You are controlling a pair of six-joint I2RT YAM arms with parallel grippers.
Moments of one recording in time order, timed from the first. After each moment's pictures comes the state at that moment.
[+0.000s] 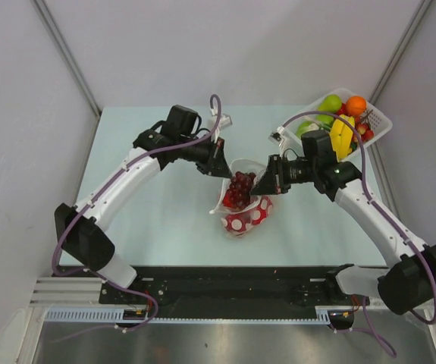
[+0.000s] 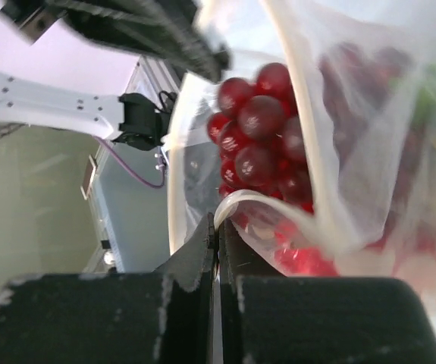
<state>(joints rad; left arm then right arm) -0.55 1.56 1.54 -0.74 0.73 -0.11 0.41 1.22 1.12 -0.53 -0.88 0.39</state>
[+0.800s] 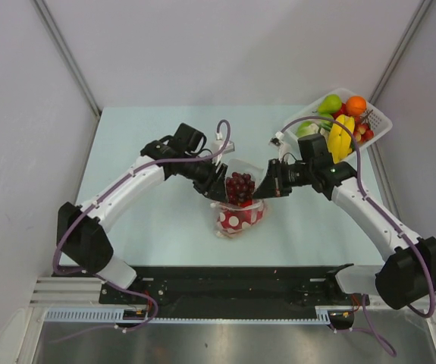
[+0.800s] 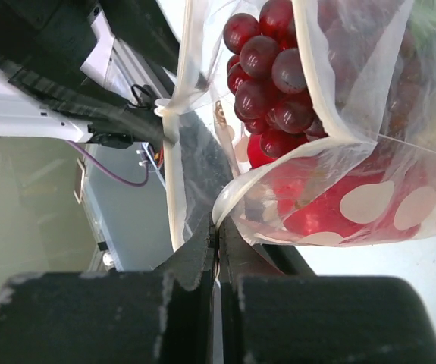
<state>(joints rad) -0.58 1.56 1.42 -0.86 0.71 0.04 0.40 1.28 1.09 -0.57 -0.84 0.37</state>
